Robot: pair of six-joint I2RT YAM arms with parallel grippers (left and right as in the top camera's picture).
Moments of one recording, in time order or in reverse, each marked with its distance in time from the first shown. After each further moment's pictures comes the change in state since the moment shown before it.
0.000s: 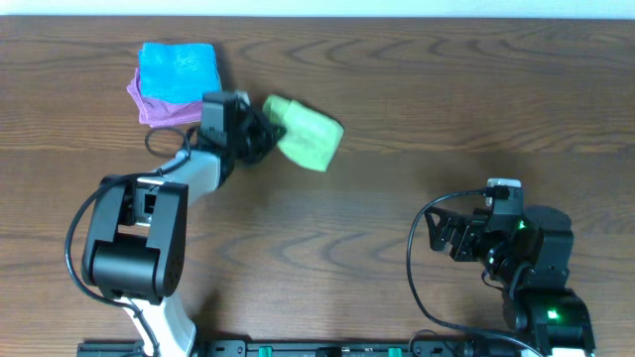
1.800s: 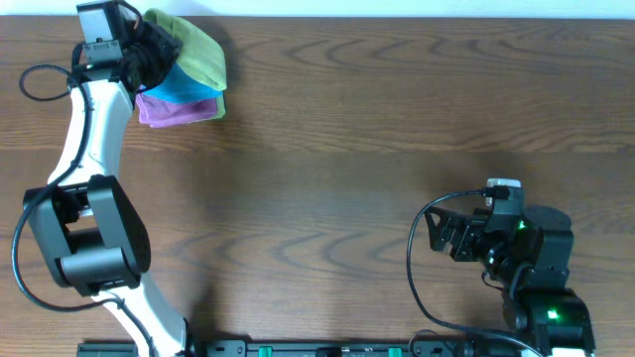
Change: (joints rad) left arm 0.340 0.060 0.605 -0.528 -0.141 0.169; right arm 0.000 0.000 0.000 0.000 0.000 0.000
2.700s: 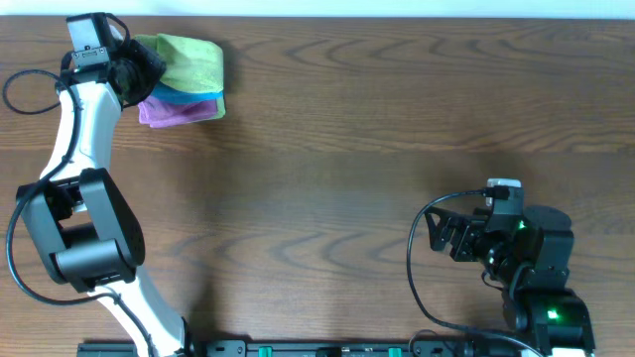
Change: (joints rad) left arm 0.053 0.027 0.000 -0.111 -0.107 0.100; right arm 0.000 0.000 0.000 0.000 0.000 0.000
